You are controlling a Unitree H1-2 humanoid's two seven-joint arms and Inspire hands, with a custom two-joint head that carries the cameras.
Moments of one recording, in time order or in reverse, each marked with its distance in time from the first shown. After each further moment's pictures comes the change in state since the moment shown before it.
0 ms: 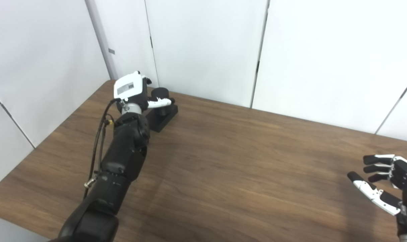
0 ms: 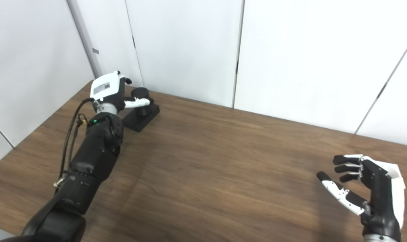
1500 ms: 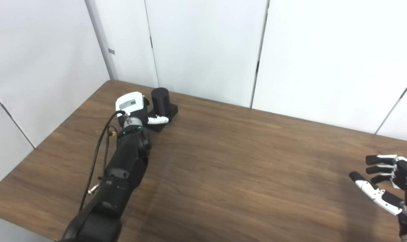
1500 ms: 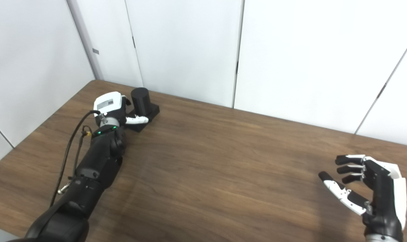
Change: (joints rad) left arm 0.010 -0.016 0.002 0.159 0.032 0.000 0.017; right arm 0.000 0.002 -0.005 -0.014 -0.015 0.027 0.000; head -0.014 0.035
